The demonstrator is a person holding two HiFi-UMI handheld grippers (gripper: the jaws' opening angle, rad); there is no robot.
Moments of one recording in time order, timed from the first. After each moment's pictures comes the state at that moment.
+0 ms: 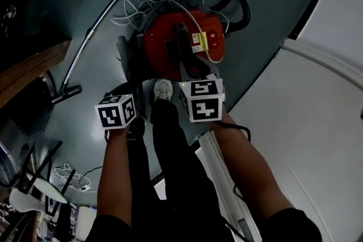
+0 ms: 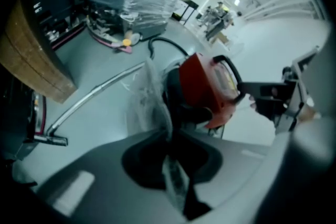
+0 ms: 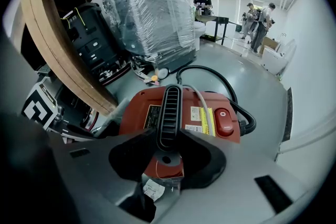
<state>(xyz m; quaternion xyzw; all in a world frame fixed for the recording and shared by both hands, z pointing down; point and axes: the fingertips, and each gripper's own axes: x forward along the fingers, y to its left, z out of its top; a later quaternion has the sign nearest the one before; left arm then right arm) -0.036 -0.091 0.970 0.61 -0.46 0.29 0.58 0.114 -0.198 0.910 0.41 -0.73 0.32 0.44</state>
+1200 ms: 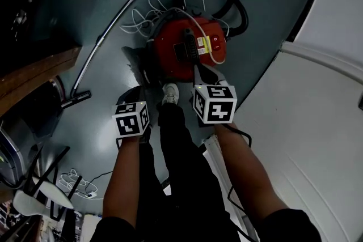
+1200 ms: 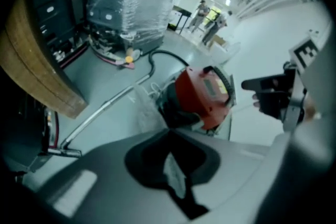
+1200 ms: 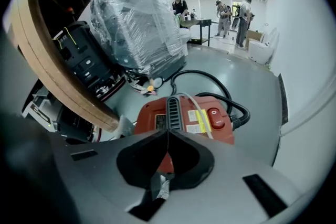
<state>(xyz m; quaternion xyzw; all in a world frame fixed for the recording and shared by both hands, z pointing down) -0.050 -0.091 0.927 0.63 -0.50 0.31 0.51 0.117 -0.188 0.870 0.46 -0.72 0.37 0.37</state>
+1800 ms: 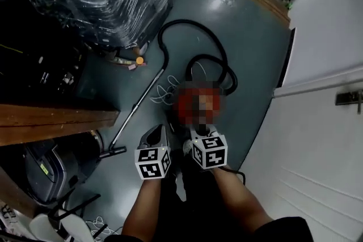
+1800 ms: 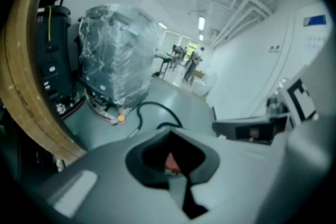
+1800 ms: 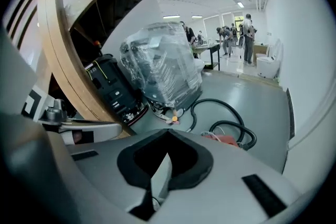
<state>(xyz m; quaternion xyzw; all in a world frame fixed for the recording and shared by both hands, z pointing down) -0.071 -0.151 0.633 0.73 -0.55 0.19 0.36 0.031 -0.168 0.634 0.45 -0.78 0.33 0.26</state>
